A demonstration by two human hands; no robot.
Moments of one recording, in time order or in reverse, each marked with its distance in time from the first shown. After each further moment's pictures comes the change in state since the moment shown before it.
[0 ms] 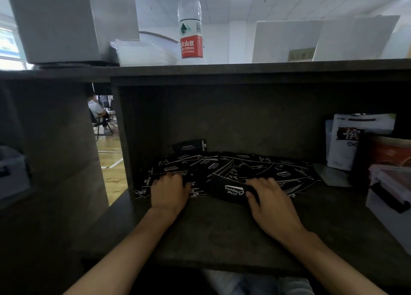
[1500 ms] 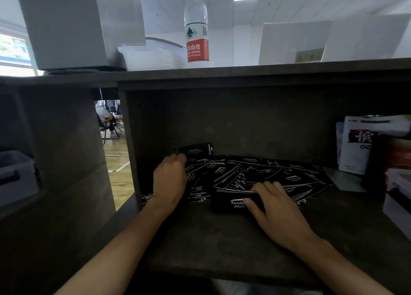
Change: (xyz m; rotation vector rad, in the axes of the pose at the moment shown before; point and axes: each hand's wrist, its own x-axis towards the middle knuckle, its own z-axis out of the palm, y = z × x) left_hand 0.037 -0.018 -0.006 -0.159 0.365 0.230; right_hand 0.002 -0.003 0.003 0.011 -0.043 -0.081
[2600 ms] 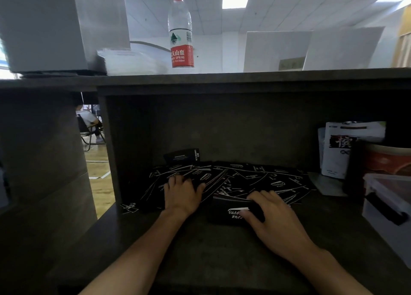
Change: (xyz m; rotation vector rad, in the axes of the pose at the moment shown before) left_hand -0.002 0.051 0.051 0.028 -0.478 -0.259; right_hand -0.010 0.016 -0.018 0.047 -0.010 0.058
